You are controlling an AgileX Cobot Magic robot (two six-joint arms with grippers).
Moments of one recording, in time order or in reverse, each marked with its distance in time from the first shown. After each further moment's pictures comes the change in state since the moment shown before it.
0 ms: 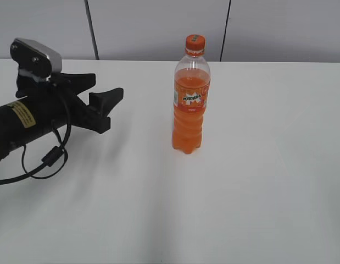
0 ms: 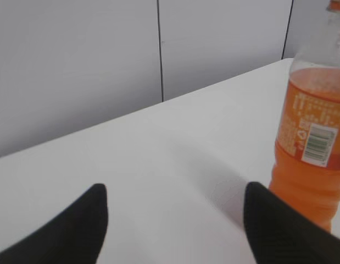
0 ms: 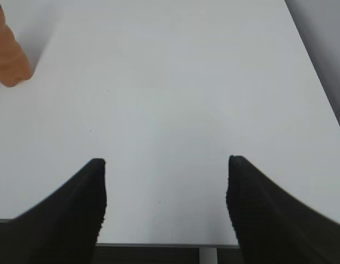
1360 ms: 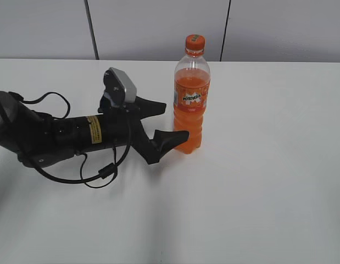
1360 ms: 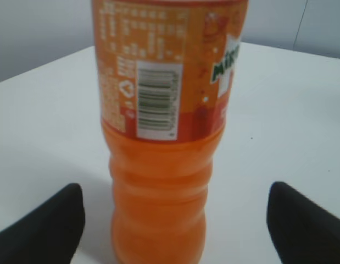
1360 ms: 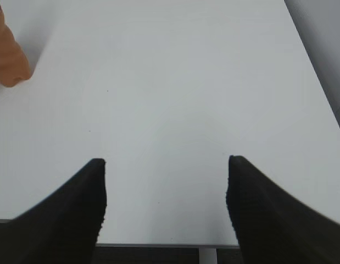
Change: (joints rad) left arm -0.084 0.364 -0.334 0.440 -0.060 -0.214; right arm 0.000 0.000 0.000 0.000 0.000 0.000
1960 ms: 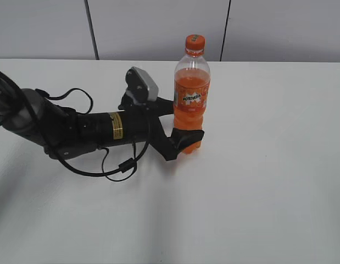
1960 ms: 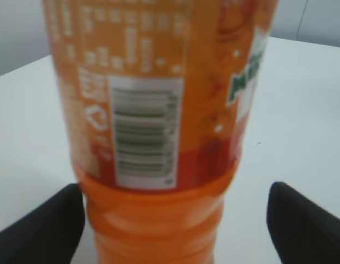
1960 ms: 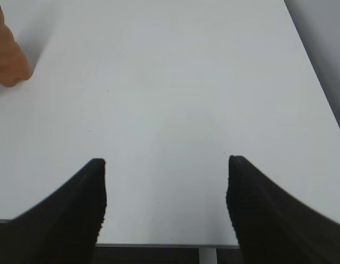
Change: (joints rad) left arm -0.058 0.071 -0.137 0.001 0.087 -0.029; right arm 0.000 0.000 0.000 0.000 -0.001 0.000
